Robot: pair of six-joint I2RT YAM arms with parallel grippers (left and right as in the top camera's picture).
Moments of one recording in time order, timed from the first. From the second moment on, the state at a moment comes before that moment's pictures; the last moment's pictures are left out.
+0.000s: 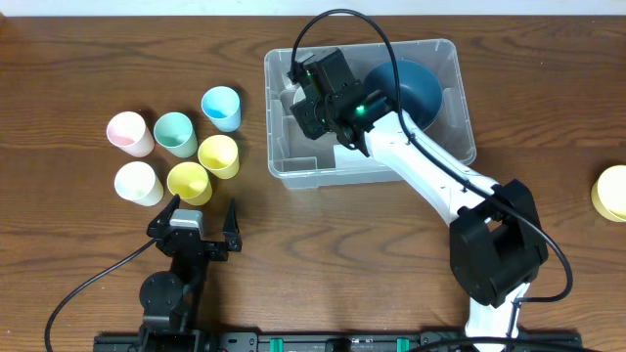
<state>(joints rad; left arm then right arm) -0.07 0.01 0.02 -0.12 0.05 -0.04 0.61 2.00 1.62 -0.48 -0.01 0.01</state>
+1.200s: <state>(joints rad) -0.07 0.01 0.02 -0.12 0.05 -0.04 -0.40 1.61 1.71 -1.24 0.25 0.34</state>
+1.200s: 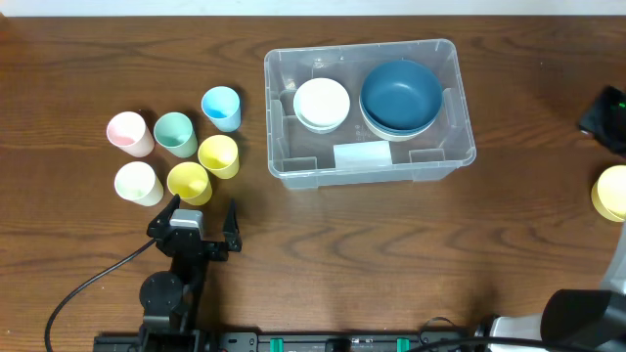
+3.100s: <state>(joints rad) -0.07 0.01 0.02 -0.12 0.05 -0.04 -0.67 1.86 1.12 -0.53 0.02 0.19</state>
